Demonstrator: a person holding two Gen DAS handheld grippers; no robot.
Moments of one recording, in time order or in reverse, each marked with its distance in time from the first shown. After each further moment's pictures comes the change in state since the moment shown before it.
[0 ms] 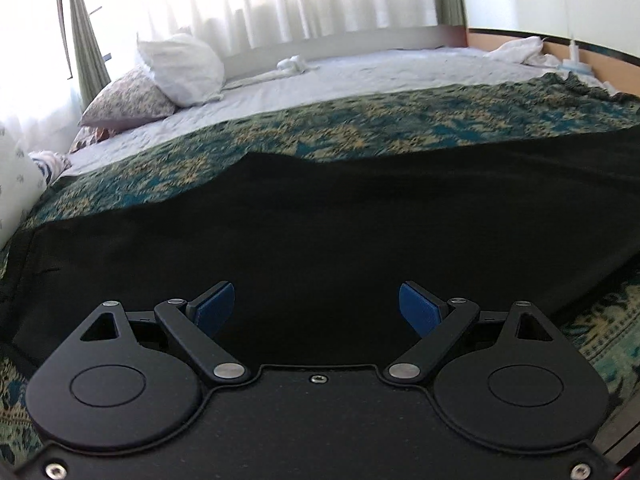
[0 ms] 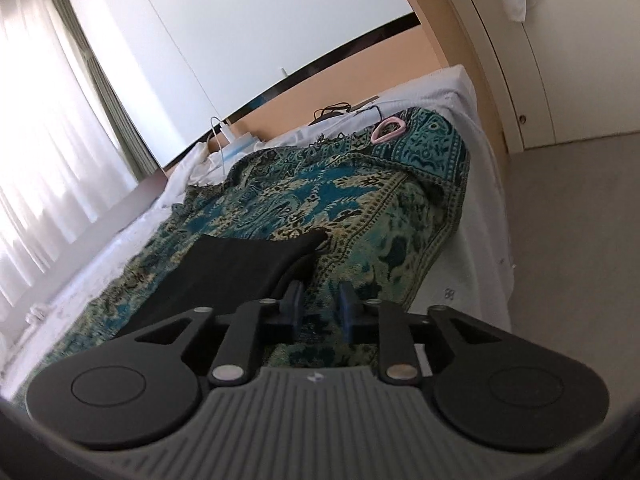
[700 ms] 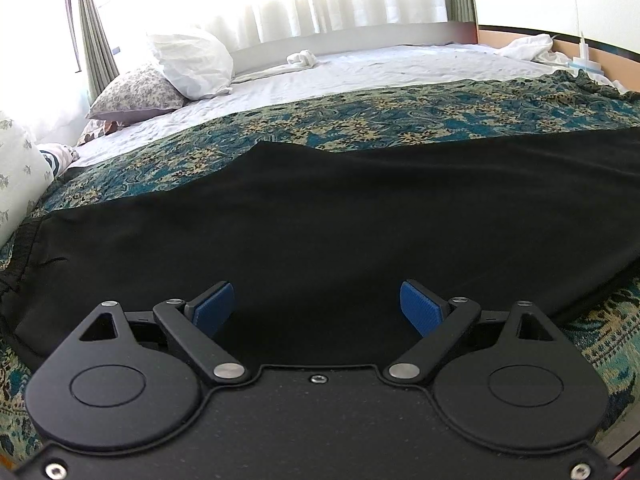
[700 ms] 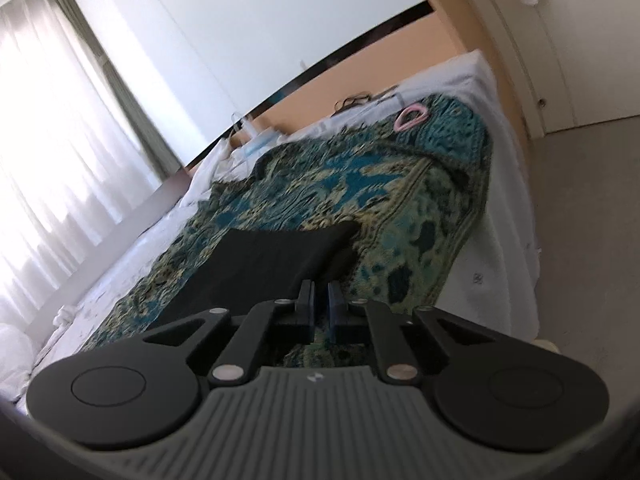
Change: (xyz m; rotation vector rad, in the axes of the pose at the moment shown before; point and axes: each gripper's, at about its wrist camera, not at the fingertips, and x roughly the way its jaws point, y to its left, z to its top) left arm 0.004 0.004 -0.003 -0.012 0.009 0.020; right arm 0.001 0.005 -0.003 0.030 0.036 0.080
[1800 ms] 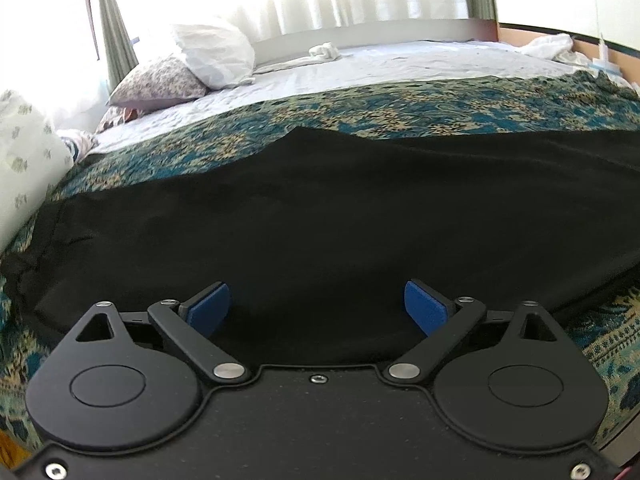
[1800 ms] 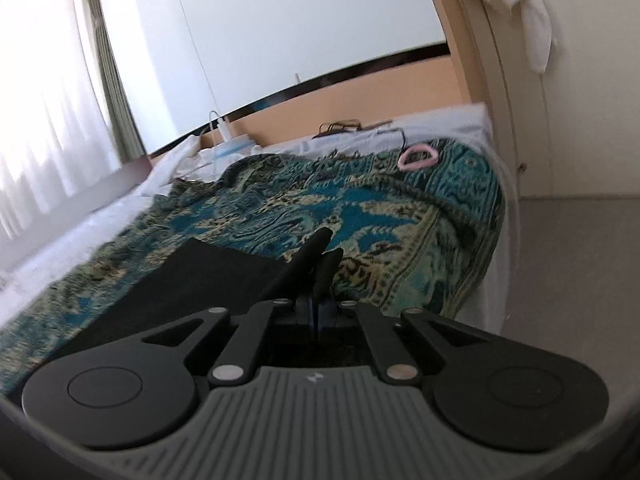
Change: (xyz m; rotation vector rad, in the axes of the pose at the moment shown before) left arm 0.000 0.020 -0.009 -0.044 0.024 0.048; right arm 0.045 0.035 0.004 -0.214 -0.101 -0.199
